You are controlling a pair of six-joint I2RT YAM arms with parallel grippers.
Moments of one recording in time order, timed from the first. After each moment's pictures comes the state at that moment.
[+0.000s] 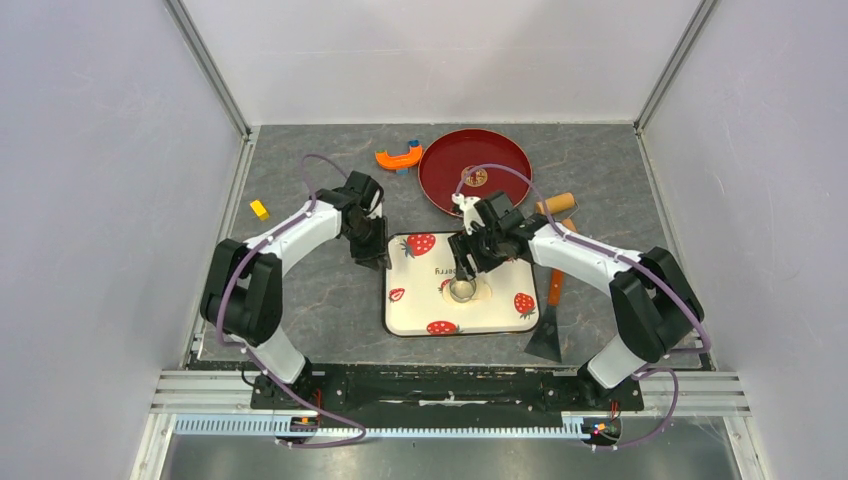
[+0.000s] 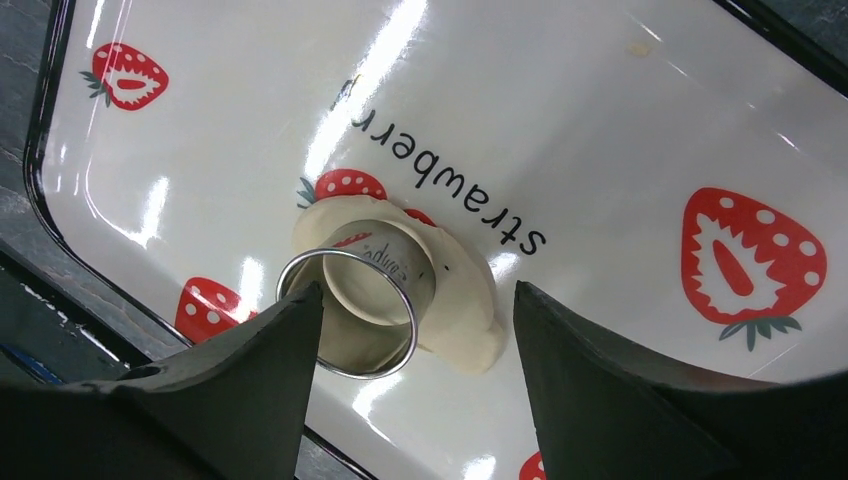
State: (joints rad) left arm -0.39 1.67 1.12 -0.76 0.21 -0.44; right arm 0.62 1.60 1.00 -0.42 -0.21 0.10
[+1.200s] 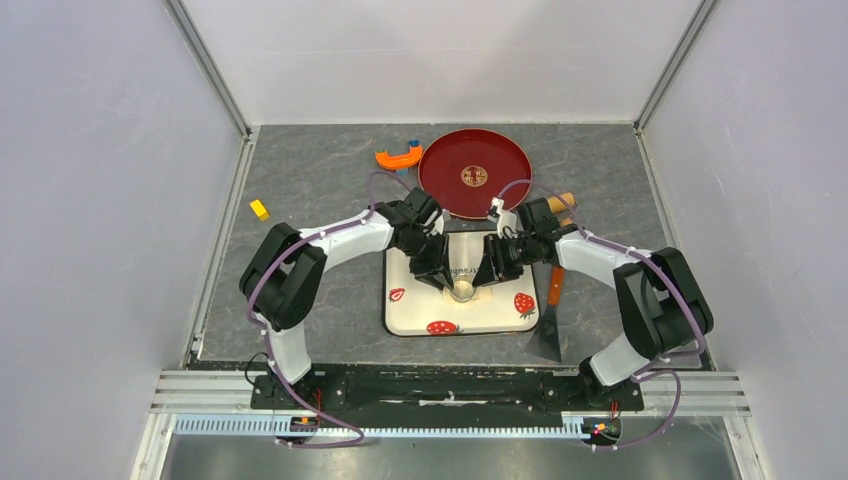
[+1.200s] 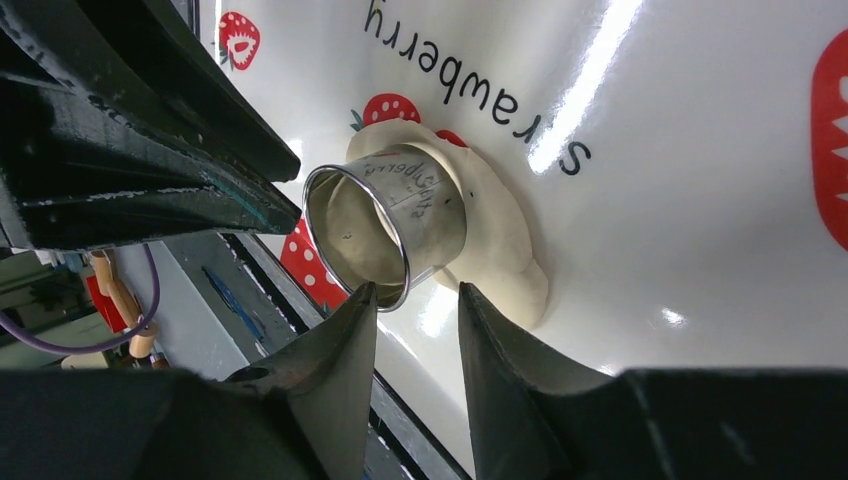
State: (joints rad) left arm -0.68 1.84 1.22 -0.56 0.49 -0.60; right arm 0.37 1.58 0.80 -0.29 -0.68 0.24
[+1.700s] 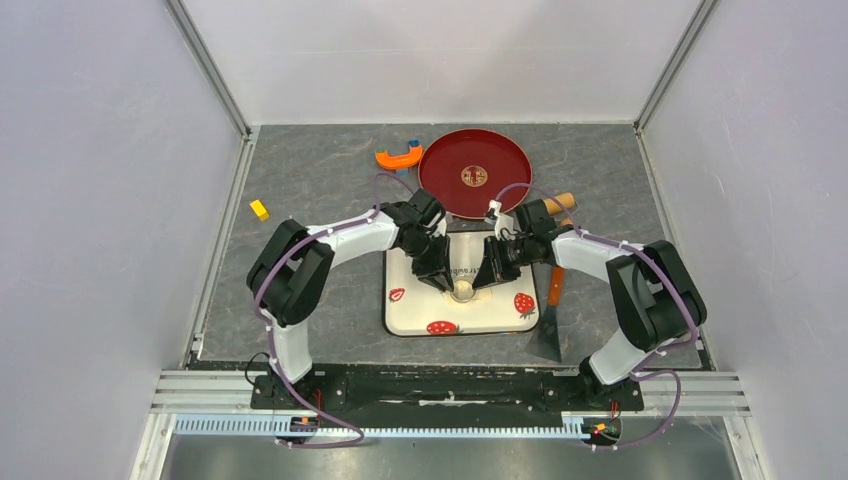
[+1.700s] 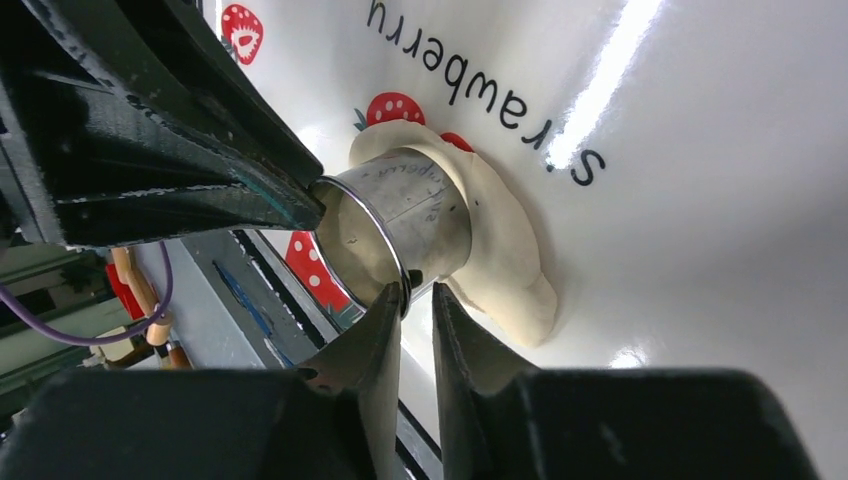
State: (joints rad) left arm -0.69 1.88 1.24 -0.57 0.48 -0.60; right arm 0.37 1.63 0.80 -0.26 -0.72 0.25
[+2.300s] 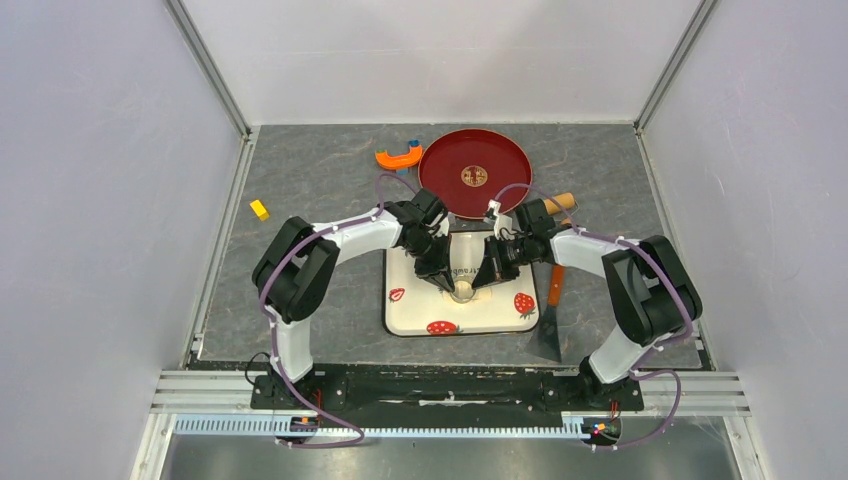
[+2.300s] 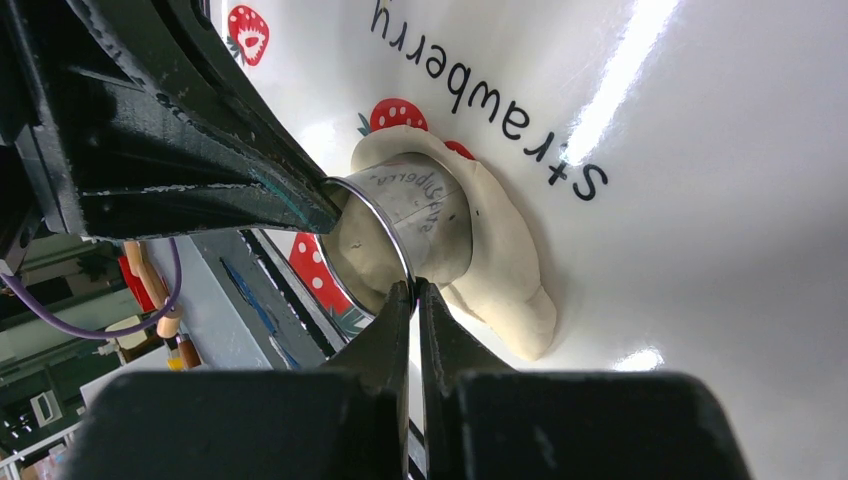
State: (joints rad) left arm -0.70 1.92 1.27 -0.57 0.50 -0.60; right arm 0.37 1.67 0.80 -0.24 -0.75 0.24
